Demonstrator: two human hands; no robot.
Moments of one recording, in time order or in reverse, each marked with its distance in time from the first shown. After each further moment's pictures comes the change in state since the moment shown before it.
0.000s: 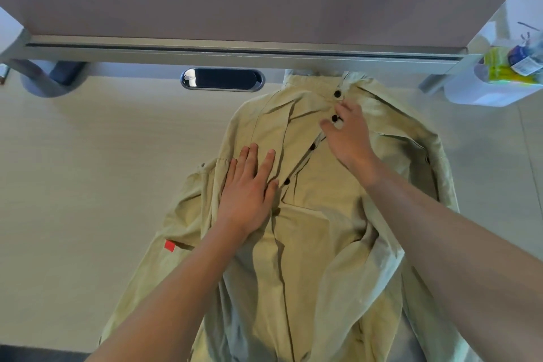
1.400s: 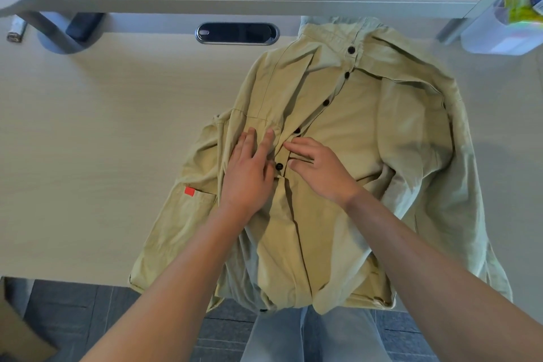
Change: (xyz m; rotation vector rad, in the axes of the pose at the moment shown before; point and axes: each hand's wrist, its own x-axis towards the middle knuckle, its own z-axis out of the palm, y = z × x) left_hand -0.083 -0.016 0.005 -0.150 0.091 -0.058; right_hand -0.172 0.004 0.064 0.051 -0.412 -0.114
